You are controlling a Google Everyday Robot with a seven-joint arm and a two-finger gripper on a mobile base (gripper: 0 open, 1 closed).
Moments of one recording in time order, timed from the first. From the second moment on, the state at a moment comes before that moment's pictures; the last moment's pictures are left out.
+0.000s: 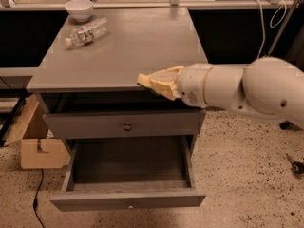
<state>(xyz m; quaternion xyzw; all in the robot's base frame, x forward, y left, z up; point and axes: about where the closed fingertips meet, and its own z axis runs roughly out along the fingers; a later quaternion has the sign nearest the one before) 0.551 -0.017 0.896 -0.41 0.70 0.23 0.54</state>
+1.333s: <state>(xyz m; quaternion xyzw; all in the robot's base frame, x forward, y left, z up) 0.448 -0.059 0.809 -0.34 0.78 0.21 0.48</state>
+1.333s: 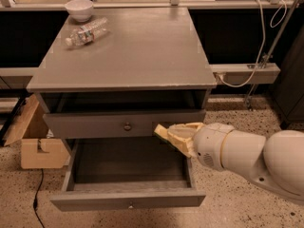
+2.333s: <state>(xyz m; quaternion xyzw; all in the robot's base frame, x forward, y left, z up) 0.486 0.022 0.658 -0.36 0.78 0.32 0.40</state>
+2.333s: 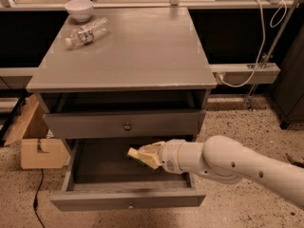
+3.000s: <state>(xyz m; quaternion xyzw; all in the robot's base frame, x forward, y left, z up) 0.525 0.055 0.588 -0.34 0.79 0.33 0.38</state>
